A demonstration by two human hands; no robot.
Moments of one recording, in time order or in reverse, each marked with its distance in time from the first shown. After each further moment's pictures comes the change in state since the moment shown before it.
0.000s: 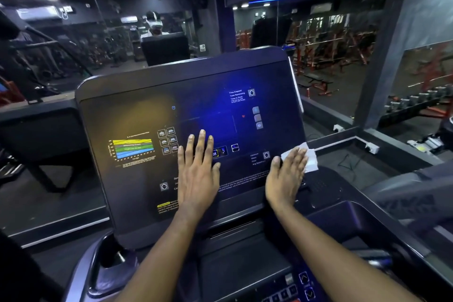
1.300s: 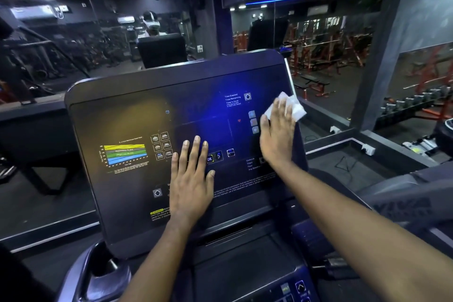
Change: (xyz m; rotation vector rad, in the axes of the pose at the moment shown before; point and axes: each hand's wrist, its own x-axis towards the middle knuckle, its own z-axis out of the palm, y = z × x) left_hand -0.004 -0.006 0.010 0.032 0.022 0.029; right_hand 0.092 -0.071 -0.022 -0.023 -0.038 -0.358
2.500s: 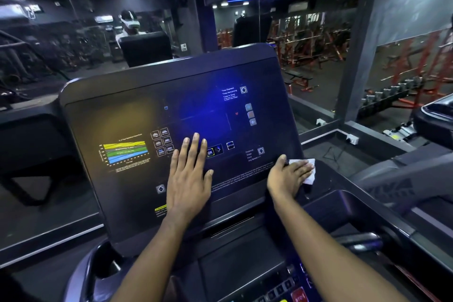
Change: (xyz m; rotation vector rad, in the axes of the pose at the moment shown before) left_hand -0.008 -0.019 -0.008 -0.031 -0.030 0.104; right_hand -0.105 0.024 0.015 0.082 0.052 0.829
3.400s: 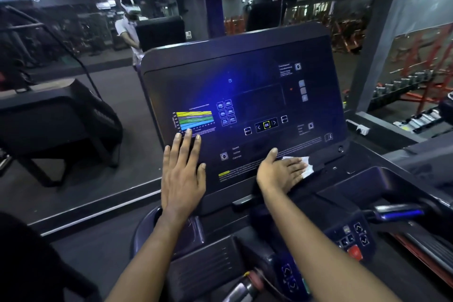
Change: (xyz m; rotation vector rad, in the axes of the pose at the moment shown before) left_hand -0.084 -0.138 -0.049 -0.107 0.073 -0.061; right_hand -0.171 -0.036 0.074 -0.151 -0.094 0.089
